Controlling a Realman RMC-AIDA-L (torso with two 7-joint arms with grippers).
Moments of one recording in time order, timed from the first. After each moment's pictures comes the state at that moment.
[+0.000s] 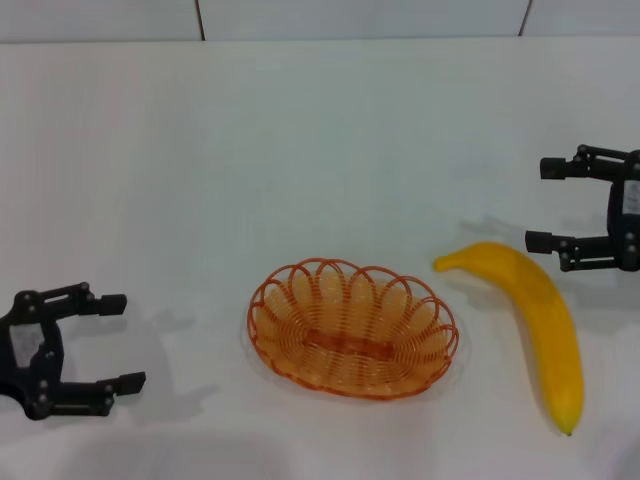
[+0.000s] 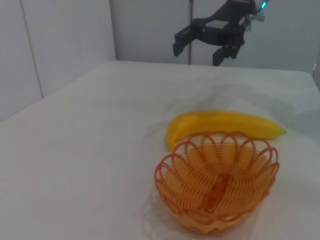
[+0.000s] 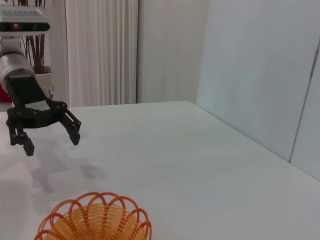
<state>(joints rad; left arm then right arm) -0.28 -2.04 0.68 0.88 2.11 1.79 -1.07 0.47 1.97 -0.45 -0.72 -2.15 -1.78 1.06</state>
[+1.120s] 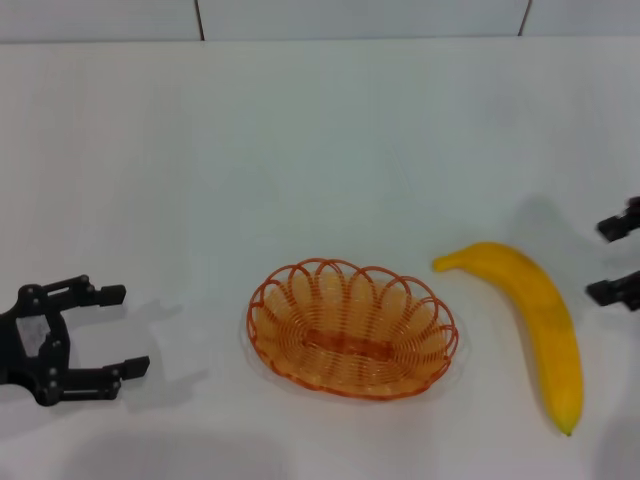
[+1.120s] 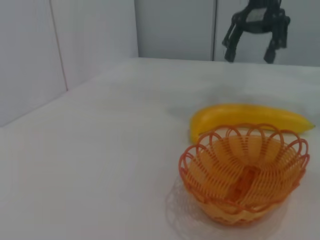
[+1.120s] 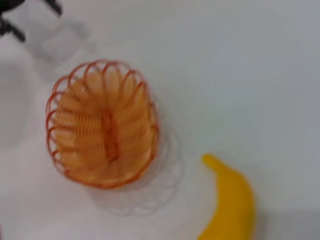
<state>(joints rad) -0.31 -2.04 0.64 0.80 2.13 1.72 -1.02 0.51 2.00 -0.76 -1.33 -2.50 -1.96 1.78</state>
